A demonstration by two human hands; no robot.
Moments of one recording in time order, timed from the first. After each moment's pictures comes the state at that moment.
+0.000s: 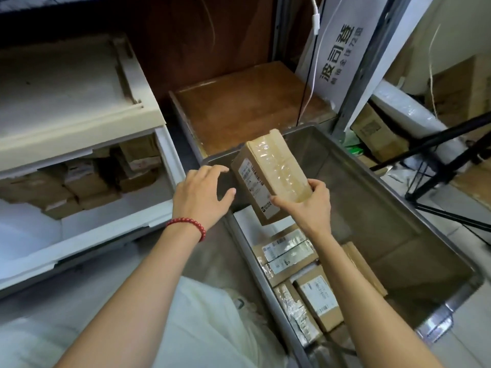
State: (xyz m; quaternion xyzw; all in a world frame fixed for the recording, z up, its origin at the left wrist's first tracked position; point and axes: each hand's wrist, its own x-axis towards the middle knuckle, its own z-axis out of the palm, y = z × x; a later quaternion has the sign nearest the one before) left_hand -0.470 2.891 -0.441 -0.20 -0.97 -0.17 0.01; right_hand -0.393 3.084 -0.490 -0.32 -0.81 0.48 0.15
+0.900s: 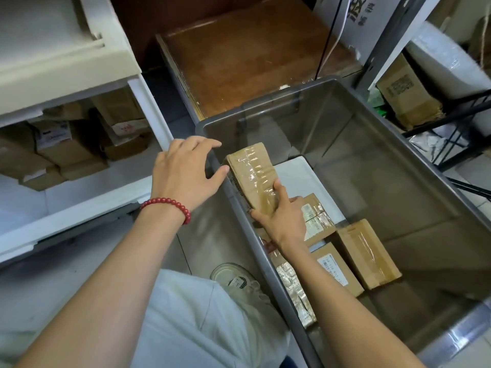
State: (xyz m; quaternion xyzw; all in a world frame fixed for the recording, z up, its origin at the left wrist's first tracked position) left_hand -0.493 2.883 -0.460 -0.20 -0.97 -0.10 -0.02; right_hand -0.403 3.037 -0.586 -0.32 -0.87 0.36 -0.05
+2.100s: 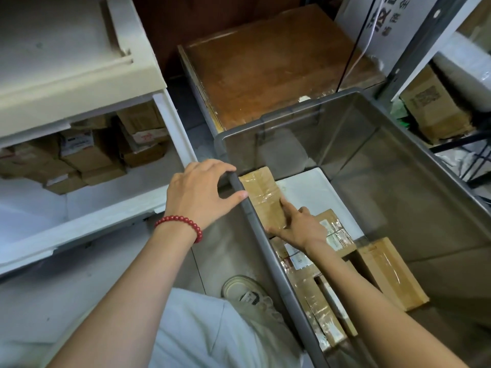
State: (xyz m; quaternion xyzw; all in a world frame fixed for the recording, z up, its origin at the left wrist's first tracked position) left_hand -0.496 2.871 -0.470 -0.19 -0.97 -0.11 -0.07; right_hand -0.430 3.065 -0.611 -0.21 -0.92 0.23 -0.23
